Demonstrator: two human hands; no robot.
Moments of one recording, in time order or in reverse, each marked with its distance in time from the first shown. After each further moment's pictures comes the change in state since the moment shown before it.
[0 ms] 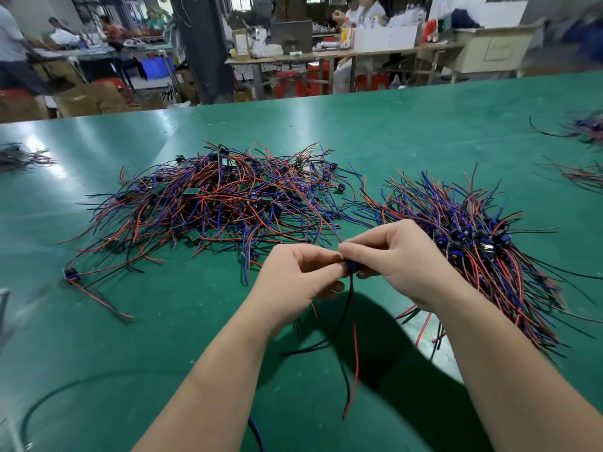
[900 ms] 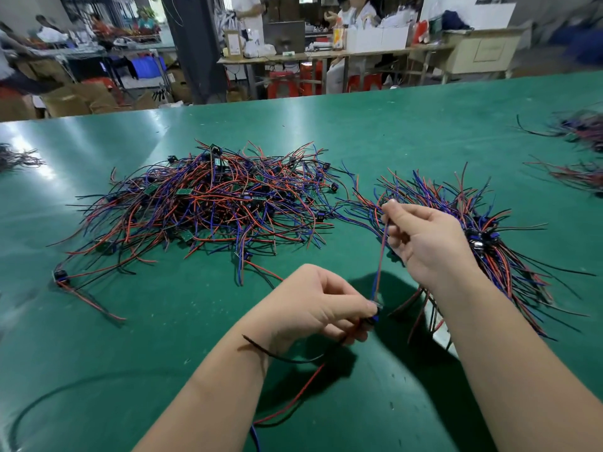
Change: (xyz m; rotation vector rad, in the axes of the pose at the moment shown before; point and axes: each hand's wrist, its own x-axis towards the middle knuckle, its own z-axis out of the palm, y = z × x) left_hand -0.013 0.004 0.017 0.037 -0.341 -0.237; right_hand 0.015 0.007 -0.022 0.703 0.437 0.191
